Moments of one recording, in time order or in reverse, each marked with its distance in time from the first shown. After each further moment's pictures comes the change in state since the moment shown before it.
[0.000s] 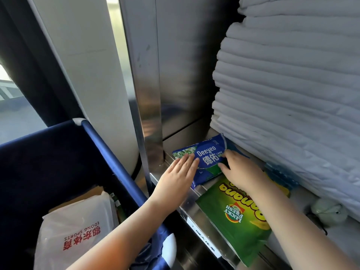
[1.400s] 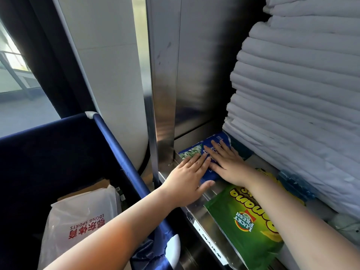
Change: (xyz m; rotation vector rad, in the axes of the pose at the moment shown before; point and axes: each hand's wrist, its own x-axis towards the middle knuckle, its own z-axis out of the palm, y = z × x) left_hand 0.014 -0.011 0.008 -0.243 -0.179 -0.062; right_hand 0.051 -0.012 0.030 -0.009 -0.276 -0.239
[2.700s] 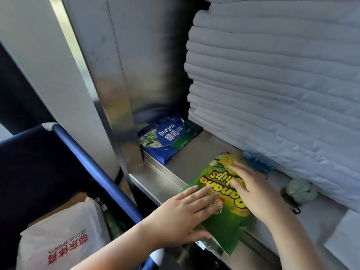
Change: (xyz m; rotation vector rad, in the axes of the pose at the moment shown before) left_hand -0.040 0.063 -0.005 0.160 -0.019 0.598; right_hand -0.160 0.001 -0.005 0.317 0.331 0.368
